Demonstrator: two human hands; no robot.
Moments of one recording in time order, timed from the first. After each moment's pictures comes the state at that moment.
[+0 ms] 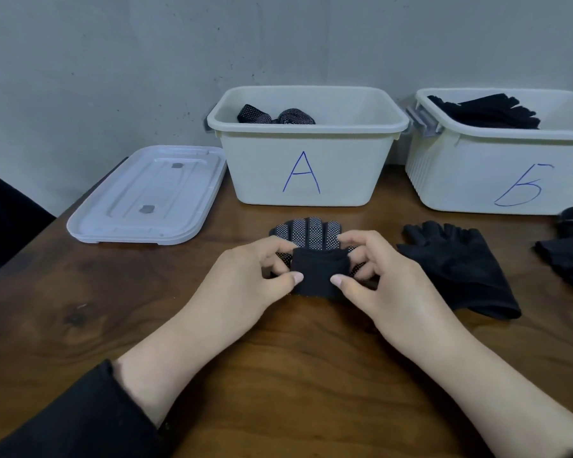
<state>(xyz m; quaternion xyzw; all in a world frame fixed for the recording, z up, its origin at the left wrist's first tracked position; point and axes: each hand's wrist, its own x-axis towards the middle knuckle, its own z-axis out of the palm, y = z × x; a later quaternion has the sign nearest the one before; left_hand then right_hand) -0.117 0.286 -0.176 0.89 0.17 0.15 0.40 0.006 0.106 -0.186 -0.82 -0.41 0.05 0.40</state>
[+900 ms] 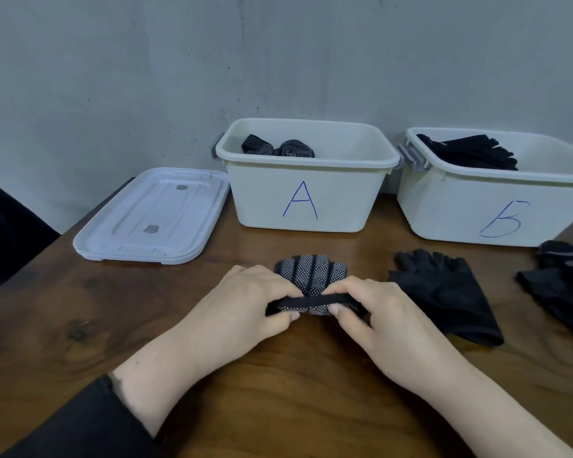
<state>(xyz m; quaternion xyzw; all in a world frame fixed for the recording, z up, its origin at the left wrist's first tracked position) -0.117 0.301 -0.180 0.97 0.01 0.14 0.20 -0.001 0.098 -0.174 -0.82 -0.50 0.02 0.29</state>
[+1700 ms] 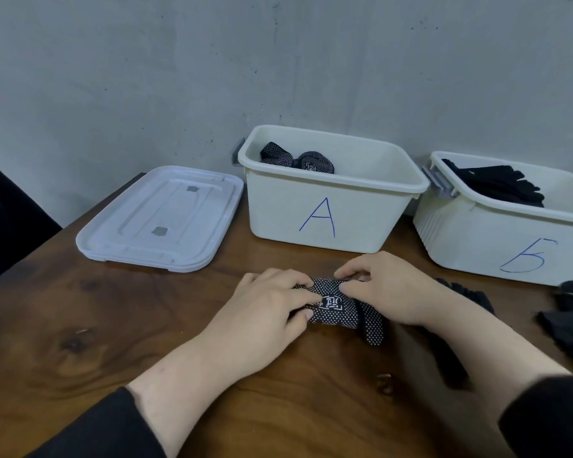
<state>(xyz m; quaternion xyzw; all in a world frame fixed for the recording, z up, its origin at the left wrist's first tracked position) -0.096 0.309 -0.196 0.96 0.06 0.18 0.20 0.068 0.165 -0.140 -0.87 -0.42 0.18 0.20</state>
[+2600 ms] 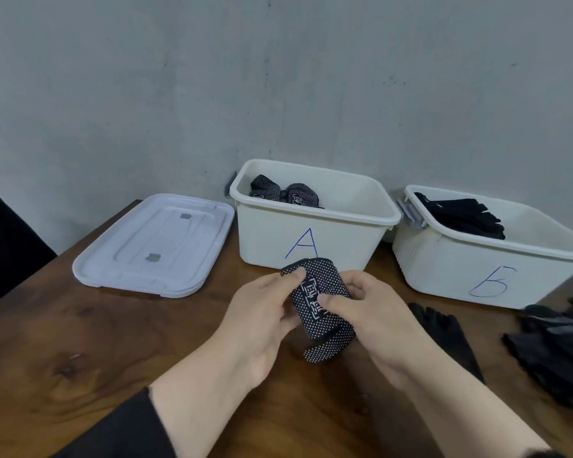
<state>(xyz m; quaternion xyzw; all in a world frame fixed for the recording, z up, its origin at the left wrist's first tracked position) -0.078 0.276 -0.144 0.43 0.21 0.19 0.86 0.022 0.153 -0.133 -0.73 -0.24 0.25 0.60</state>
